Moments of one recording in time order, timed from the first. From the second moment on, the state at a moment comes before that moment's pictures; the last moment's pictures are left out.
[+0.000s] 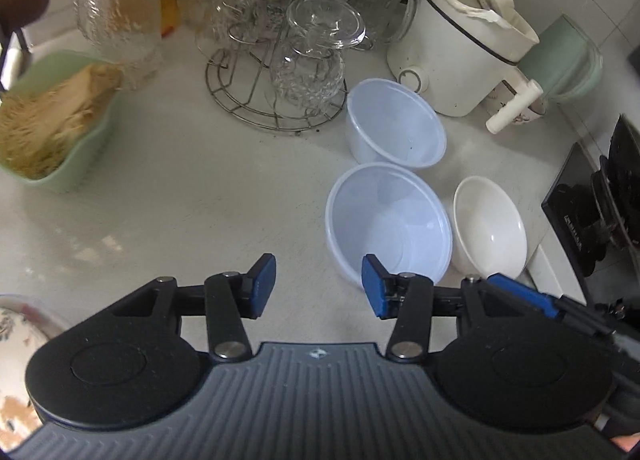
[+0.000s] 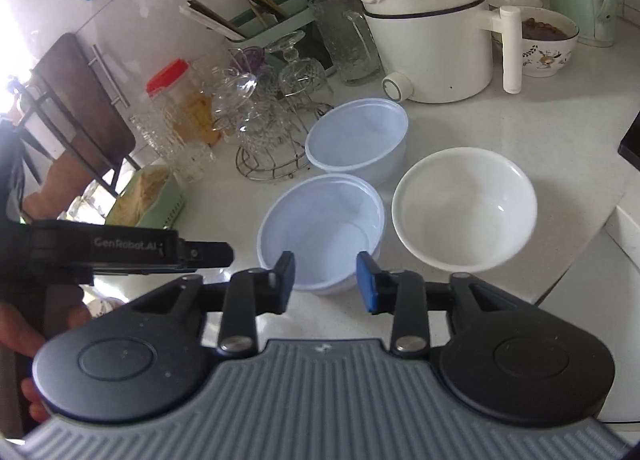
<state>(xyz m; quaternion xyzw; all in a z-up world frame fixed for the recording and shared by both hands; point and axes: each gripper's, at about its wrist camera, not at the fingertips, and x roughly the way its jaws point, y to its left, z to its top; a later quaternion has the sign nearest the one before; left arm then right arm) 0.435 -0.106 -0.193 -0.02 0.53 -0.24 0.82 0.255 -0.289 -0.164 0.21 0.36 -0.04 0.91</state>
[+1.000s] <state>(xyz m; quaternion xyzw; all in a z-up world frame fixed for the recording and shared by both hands) 0.458 -0.145 -0.225 0.00 0.56 -0.23 0.80 0.296 -0.309 -0.198 0.23 0.43 -0.06 0.87</state>
